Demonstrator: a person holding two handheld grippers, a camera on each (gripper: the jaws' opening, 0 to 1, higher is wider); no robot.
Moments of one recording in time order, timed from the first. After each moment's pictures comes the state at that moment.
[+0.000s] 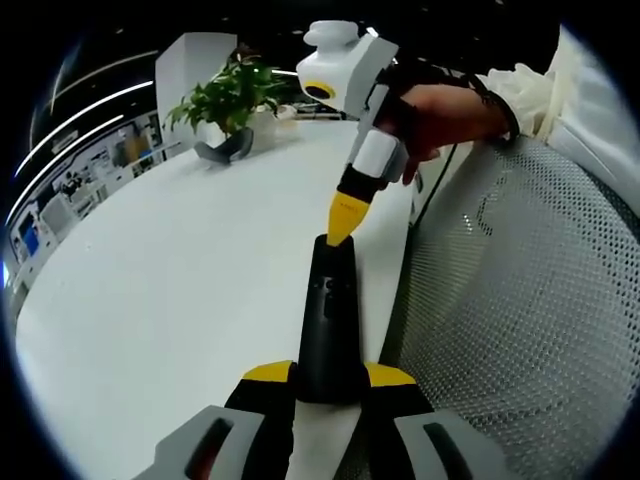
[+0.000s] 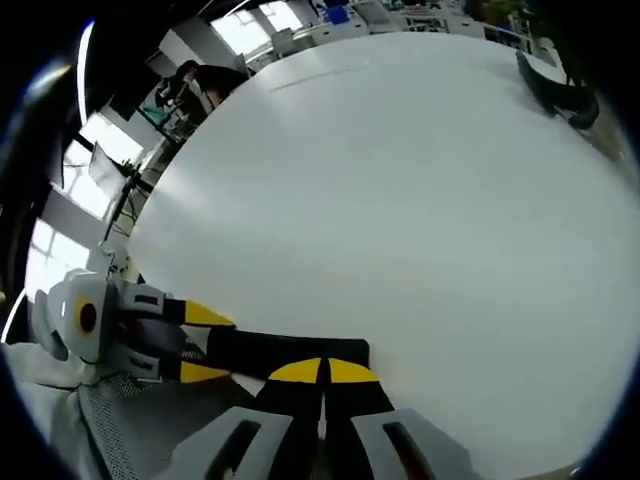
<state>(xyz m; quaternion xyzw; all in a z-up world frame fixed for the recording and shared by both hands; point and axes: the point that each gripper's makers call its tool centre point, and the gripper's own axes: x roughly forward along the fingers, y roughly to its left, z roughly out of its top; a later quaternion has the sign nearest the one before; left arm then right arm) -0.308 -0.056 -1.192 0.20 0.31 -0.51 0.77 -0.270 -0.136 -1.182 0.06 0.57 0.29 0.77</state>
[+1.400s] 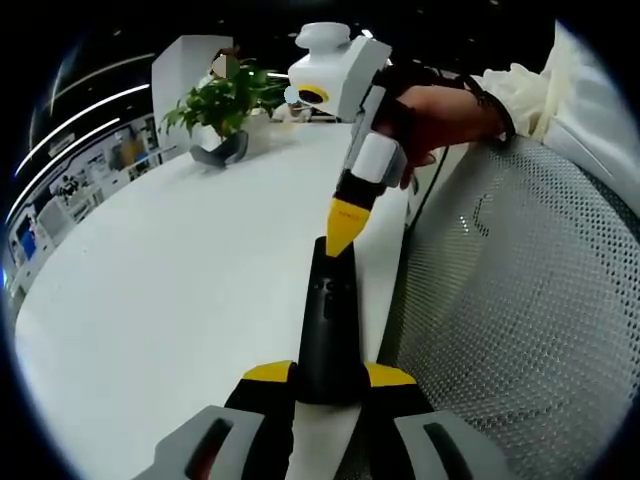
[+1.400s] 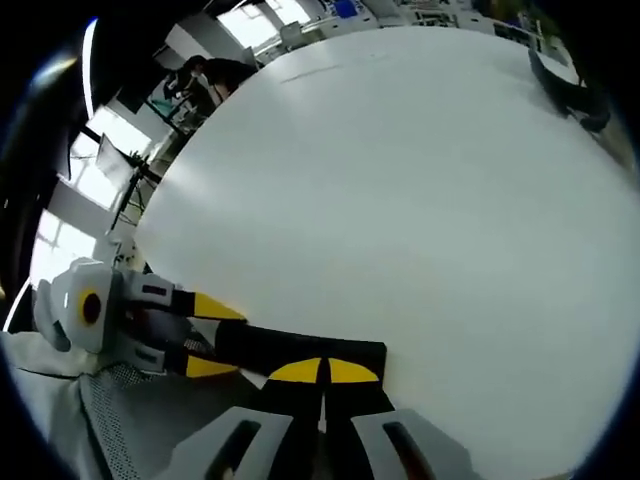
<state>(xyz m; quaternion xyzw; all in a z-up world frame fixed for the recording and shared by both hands) -0.309 -0.060 -1.192 0.20 0.31 -0.52 0.77 -0.276 -0.128 -1.183 0.03 0.57 0.32 0.76</state>
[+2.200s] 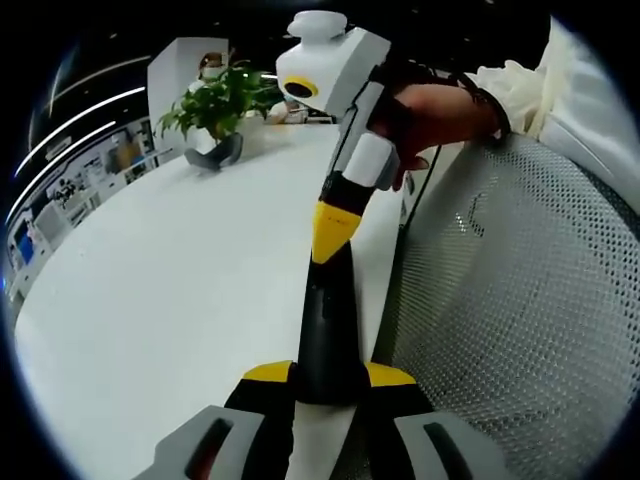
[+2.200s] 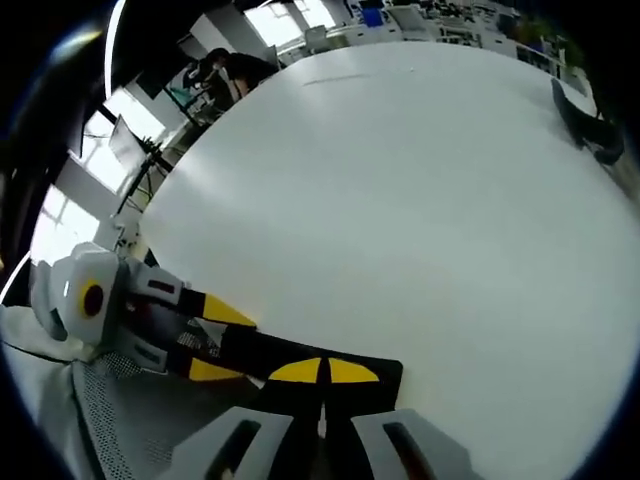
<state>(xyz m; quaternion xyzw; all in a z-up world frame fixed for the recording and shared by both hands) -0.313 -0.065 -1.191 0.20 0.30 -0.53 0.77 -0.277 -0.121 -1.182 0.01 0.55 0.34 0.76</state>
